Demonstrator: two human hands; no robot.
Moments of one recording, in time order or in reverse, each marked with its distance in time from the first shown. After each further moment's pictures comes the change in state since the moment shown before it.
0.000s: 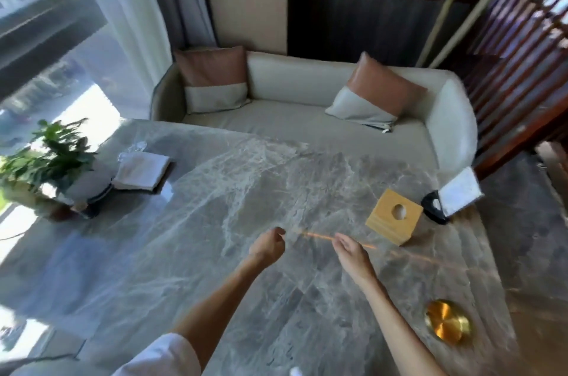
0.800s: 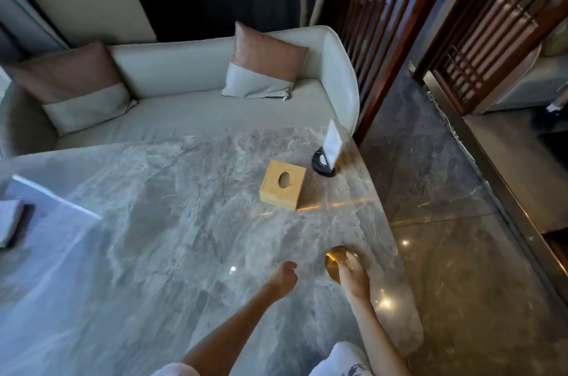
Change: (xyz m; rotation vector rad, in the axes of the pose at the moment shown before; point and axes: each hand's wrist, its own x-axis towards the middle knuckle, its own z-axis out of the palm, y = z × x) left_hand -0.052 0.134 0.252 -0.134 -0.509 -0.095; right_hand -0.081 0.193 -0.159 0.262 0.516 0.418
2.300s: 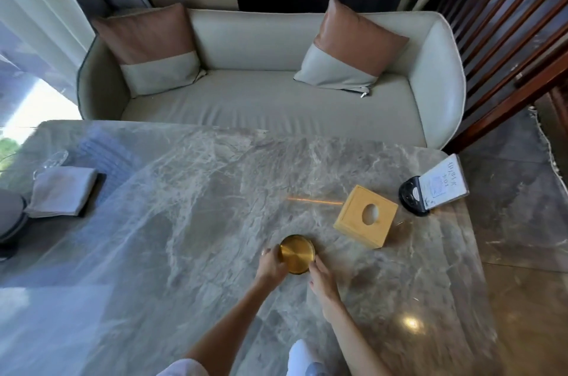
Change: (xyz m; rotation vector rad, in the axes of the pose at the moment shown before) left_hand 0.076 -0.036 -0.189 0.009 0.350 -0.104; right_hand 0.018 -0.082 0.237 0.113 -0.551 0.238
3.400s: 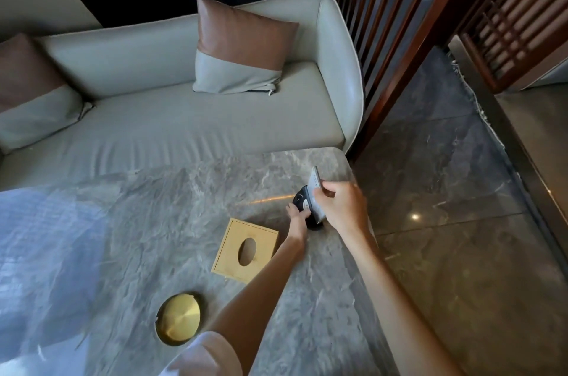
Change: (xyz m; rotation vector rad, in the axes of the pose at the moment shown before) left_hand 0.129 0.278 0.267 -0.722 -0.225 -0.121; right_hand 0.024 -0.242 -0.309 -0.573 0.558 -0.624
